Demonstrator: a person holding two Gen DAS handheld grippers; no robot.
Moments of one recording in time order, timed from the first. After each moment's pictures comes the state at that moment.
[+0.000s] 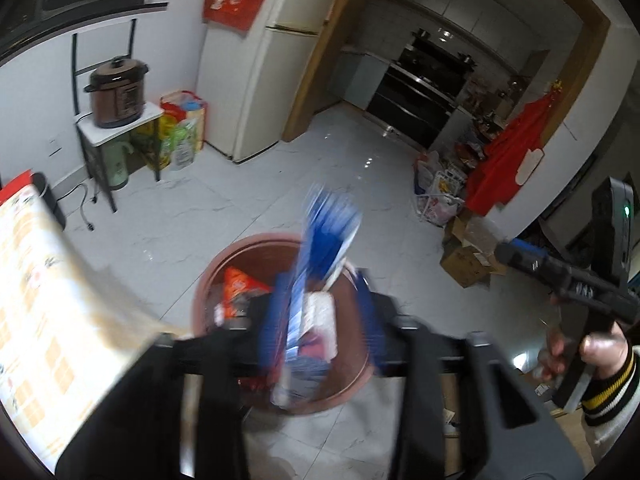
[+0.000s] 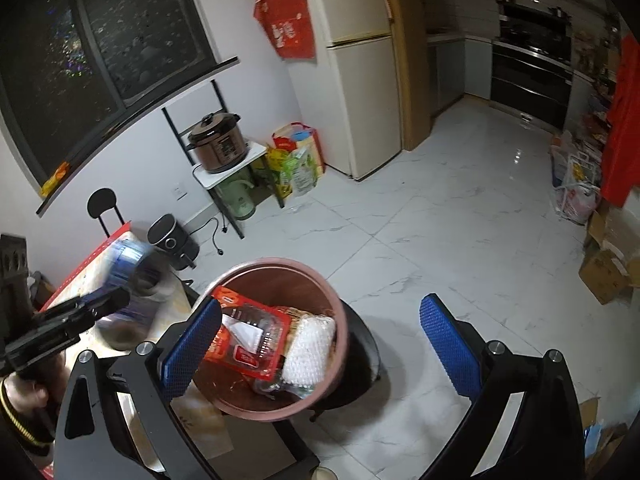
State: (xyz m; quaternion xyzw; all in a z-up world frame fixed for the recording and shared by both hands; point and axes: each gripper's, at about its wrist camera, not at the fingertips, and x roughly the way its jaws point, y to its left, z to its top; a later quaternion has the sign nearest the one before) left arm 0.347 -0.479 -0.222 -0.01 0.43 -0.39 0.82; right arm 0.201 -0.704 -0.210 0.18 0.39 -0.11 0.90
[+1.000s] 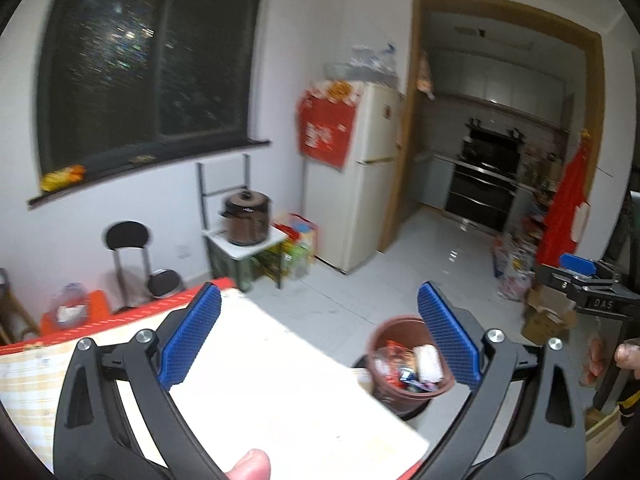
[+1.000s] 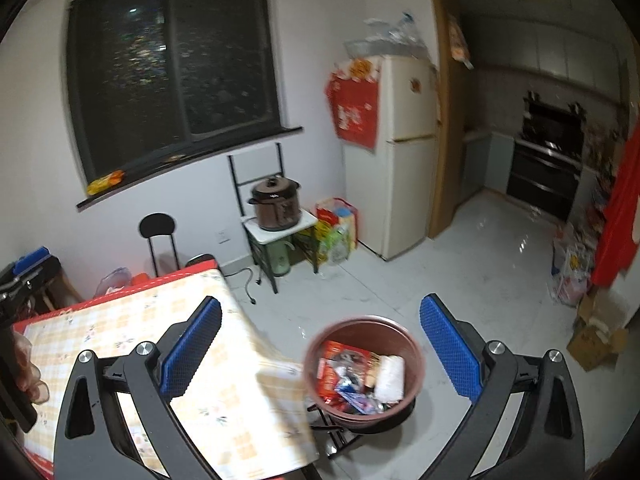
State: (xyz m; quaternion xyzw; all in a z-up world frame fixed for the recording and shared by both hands) left arm 0.220 -0.192 -0.010 0.02 0.22 -0.23 0.95; right arm 0.135 -0.469 -0.032 0.08 0.26 -0.09 0.96
